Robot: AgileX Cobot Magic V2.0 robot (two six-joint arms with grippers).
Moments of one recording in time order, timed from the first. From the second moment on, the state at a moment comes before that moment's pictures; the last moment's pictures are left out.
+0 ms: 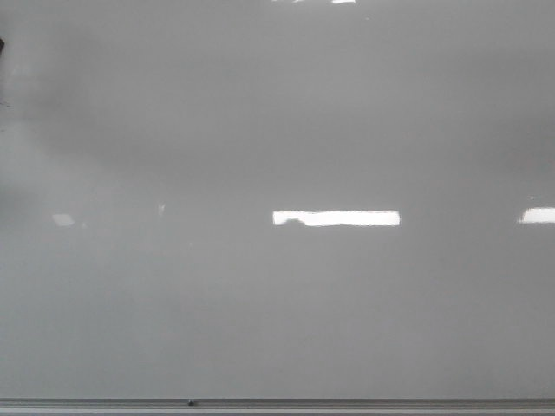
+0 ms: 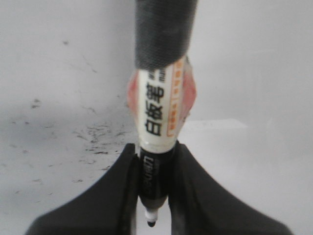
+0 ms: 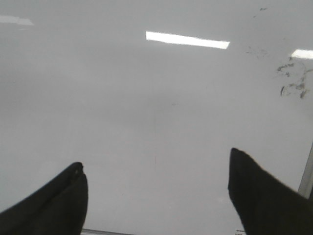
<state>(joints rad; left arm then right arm) -0.07 1.38 -0.96 -0.01 0.40 0.05 0.00 0.45 -0.70 0.02 0.70 -0.07</state>
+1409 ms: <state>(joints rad) -0.84 1.41 -1.13 -0.22 1.00 0.82 0.51 0.98 -0.82 0.31 0.91 -0.68</state>
